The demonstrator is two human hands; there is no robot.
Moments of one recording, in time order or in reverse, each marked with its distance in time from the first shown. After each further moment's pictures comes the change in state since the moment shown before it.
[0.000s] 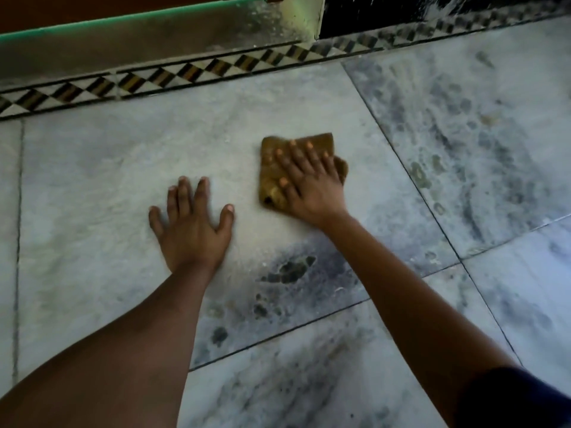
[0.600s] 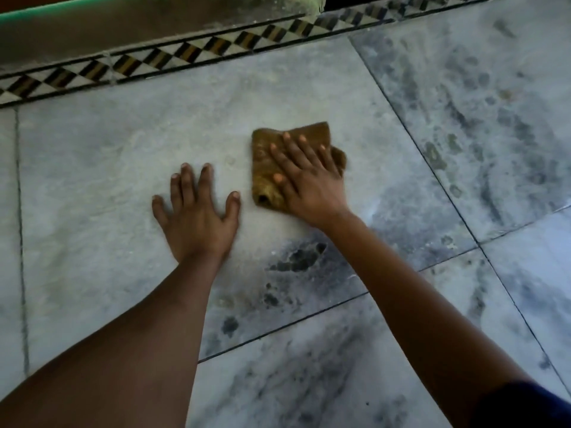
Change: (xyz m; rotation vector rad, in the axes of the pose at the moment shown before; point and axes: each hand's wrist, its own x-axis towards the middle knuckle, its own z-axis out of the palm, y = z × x) left_hand 0.000 -0.001 0.001 0.003 0.006 0.013; right_hand -0.011 -0.020 0.007 0.033 0.015 -0.048
